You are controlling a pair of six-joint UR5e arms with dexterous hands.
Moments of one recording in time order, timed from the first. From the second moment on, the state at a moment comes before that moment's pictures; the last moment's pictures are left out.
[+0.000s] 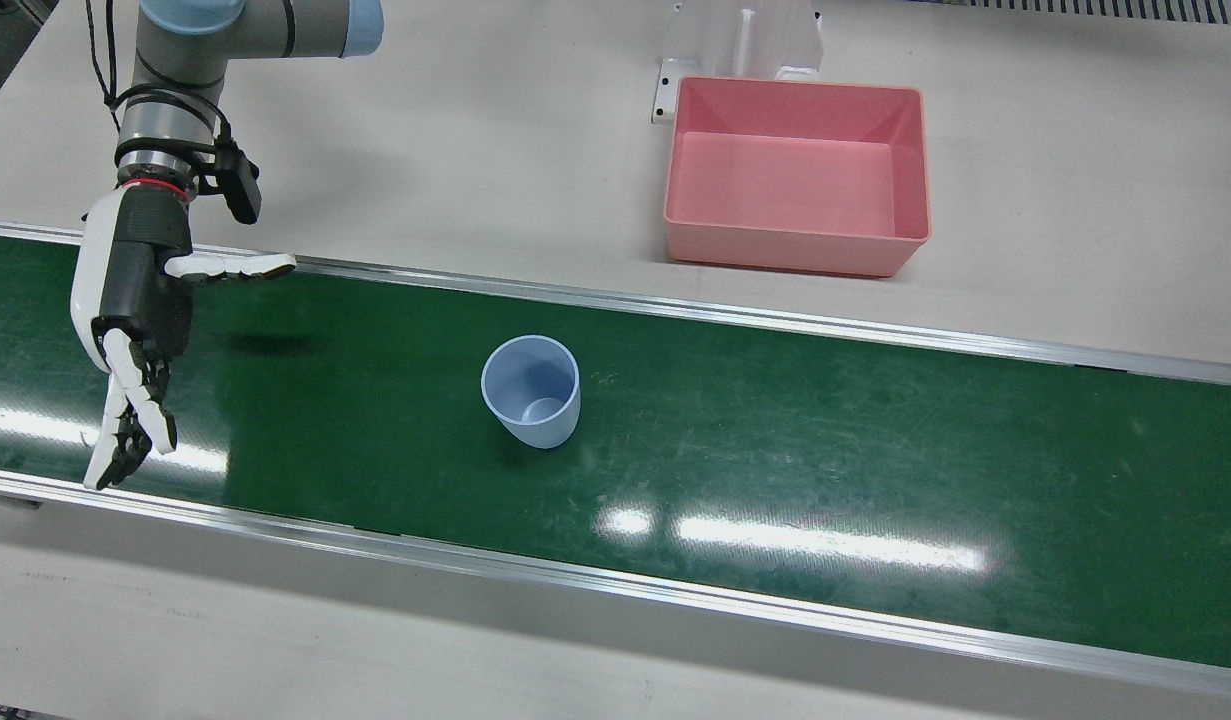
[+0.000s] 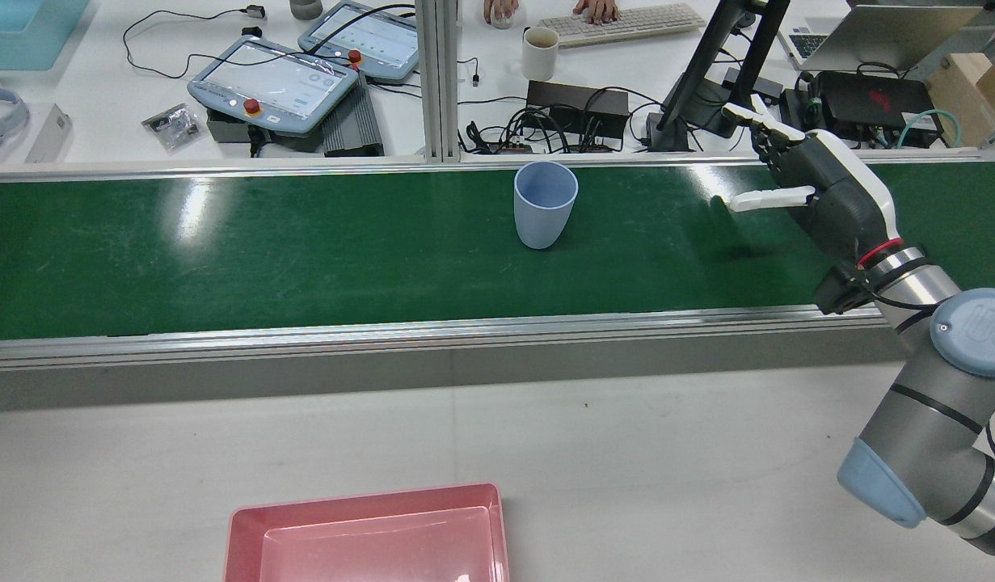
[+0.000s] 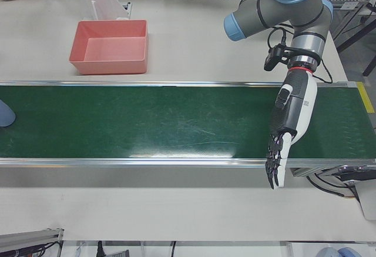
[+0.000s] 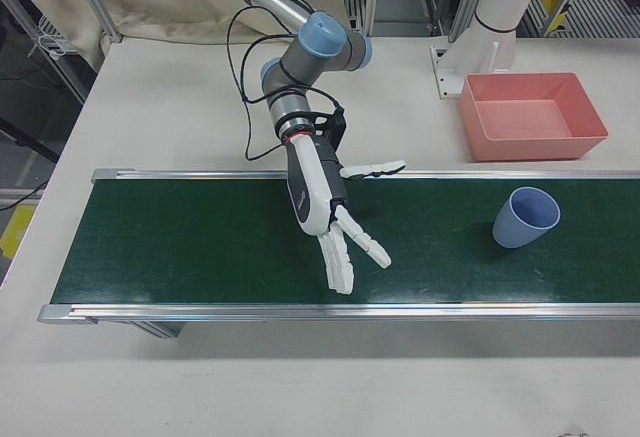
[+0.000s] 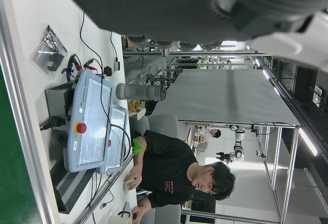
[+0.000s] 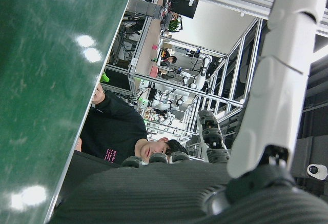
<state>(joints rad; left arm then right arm) -1.41 -1.80 -1.69 0.28 1.80 0.00 0.87 -1.44 1.92 -3.38 -1.06 -0.38</state>
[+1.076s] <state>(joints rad) -1.41 -1.80 -1.69 0.28 1.80 0.00 0.82 -1.42 1.91 -3.38 -1.06 -0.39</state>
